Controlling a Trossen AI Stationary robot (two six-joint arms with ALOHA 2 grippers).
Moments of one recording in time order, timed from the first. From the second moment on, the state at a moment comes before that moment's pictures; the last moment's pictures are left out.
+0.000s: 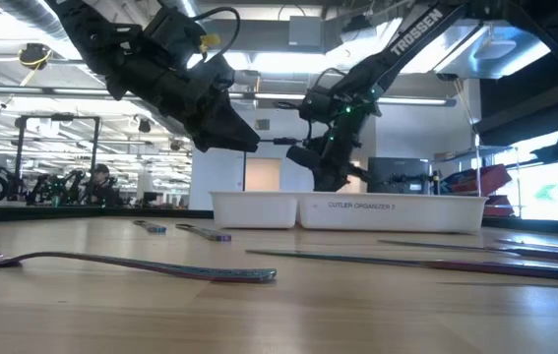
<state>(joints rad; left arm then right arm) 0.30 1.43 0.63 0.35 0.15 -0.03 -0.59 2.05 1.48 -0.52 0.02 0.40</state>
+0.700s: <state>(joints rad) 0.30 1.44 0.63 0.33 0.14 -0.02 -0.59 2.12 1.47 -0.45 -0.02 0.39</state>
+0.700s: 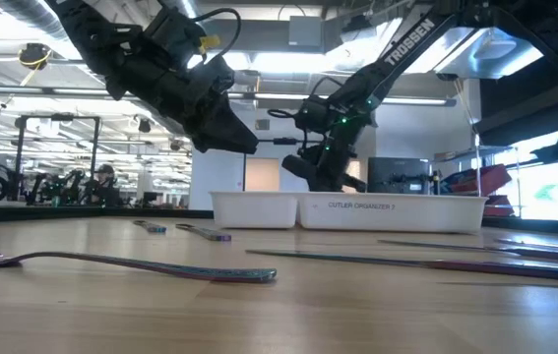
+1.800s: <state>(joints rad) 0.12 1.44 0.63 0.05 0.11 0.16 -0.22 1.66 1.37 -0.22 0.30 -0.07</state>
